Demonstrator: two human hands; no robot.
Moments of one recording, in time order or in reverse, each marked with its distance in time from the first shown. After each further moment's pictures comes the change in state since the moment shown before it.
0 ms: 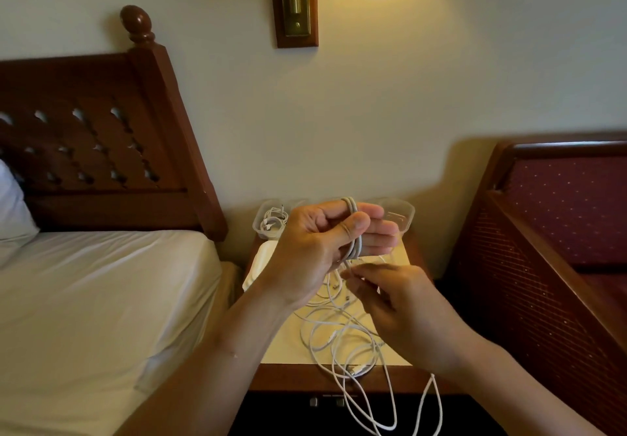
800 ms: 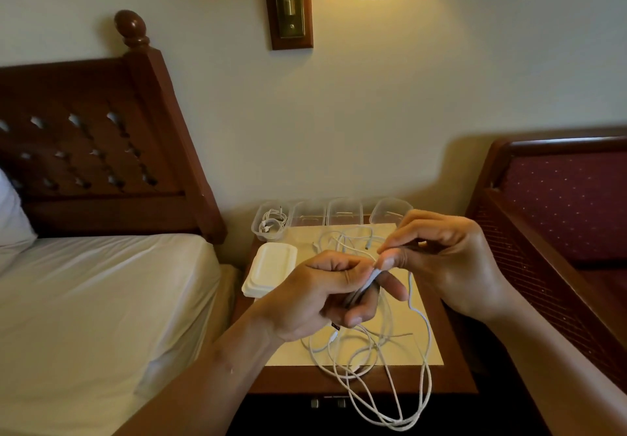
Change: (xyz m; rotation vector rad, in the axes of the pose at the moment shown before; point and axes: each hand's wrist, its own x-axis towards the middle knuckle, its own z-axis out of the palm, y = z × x) left_hand -0.016 -0.024 -0.017 0.105 -0.417 -0.261; right_hand 0.024 0.021 -0.053 0.402 0.171 -0.179
